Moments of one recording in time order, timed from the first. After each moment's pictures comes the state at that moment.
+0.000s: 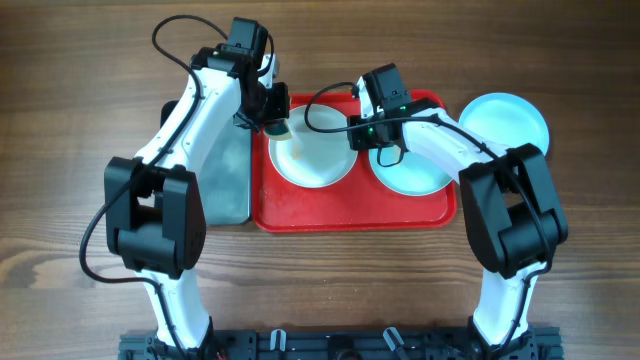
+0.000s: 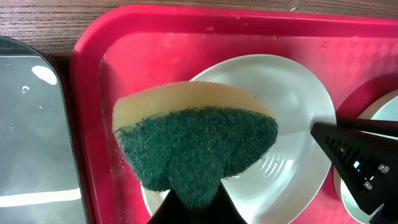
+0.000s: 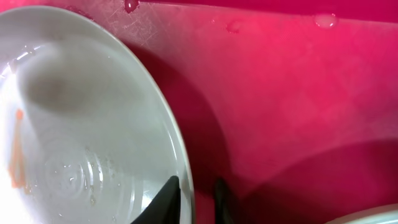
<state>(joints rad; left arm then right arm) -0.25 2.03 1.65 -0.93 0.22 -0.30 0.39 2.06 1.32 -0.40 -0.20 0.23</state>
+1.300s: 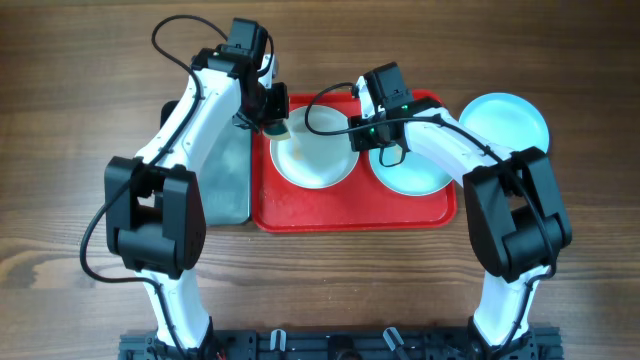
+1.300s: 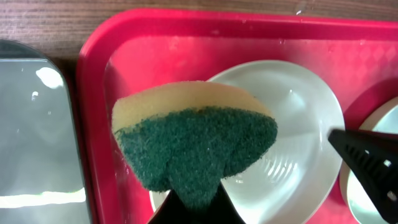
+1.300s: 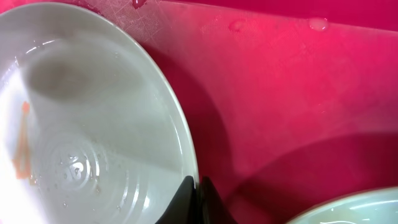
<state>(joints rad) -0.25 2.03 1.64 -0.91 0.21 -0.30 0.39 2.03 1.32 -0.43 -0.19 0.19</state>
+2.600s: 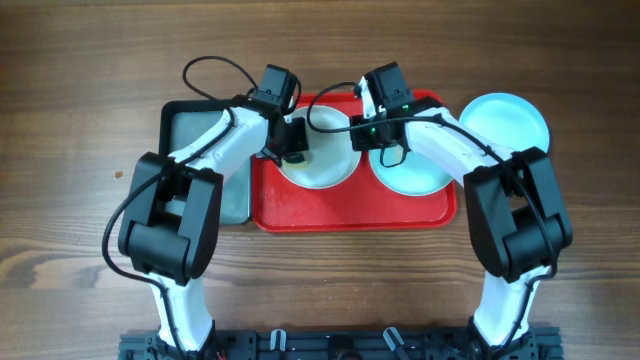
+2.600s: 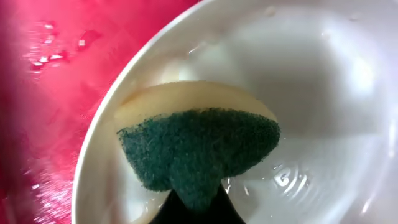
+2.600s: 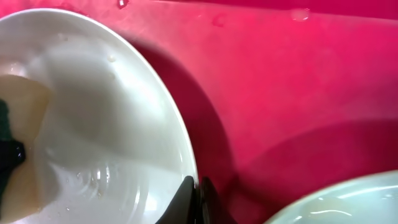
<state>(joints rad) -0.35 2.03 1.33 -0.59 0.18 -0.44 0.39 2.03 1.32 -0.44 -0.18 0.23</state>
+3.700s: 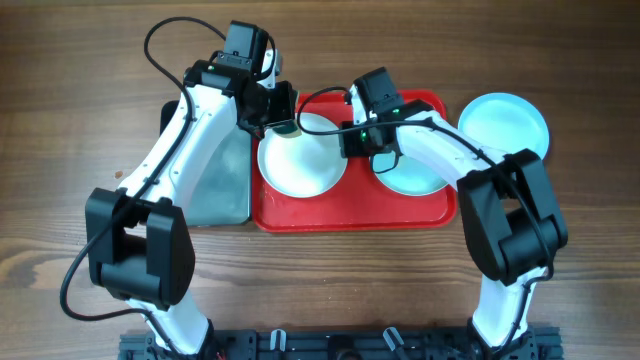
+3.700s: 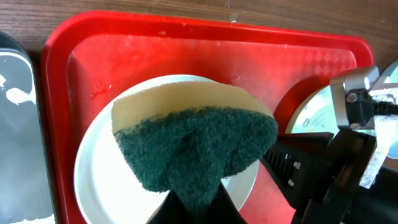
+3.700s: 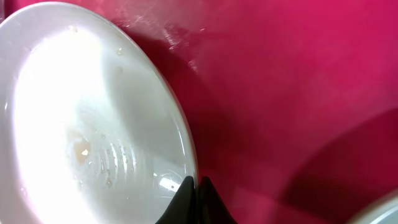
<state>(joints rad) -0.27 1.88 1.53 -0.84 0.27 -0.38 0.44 2.03 1.32 -0.47 -0.26 0.32</state>
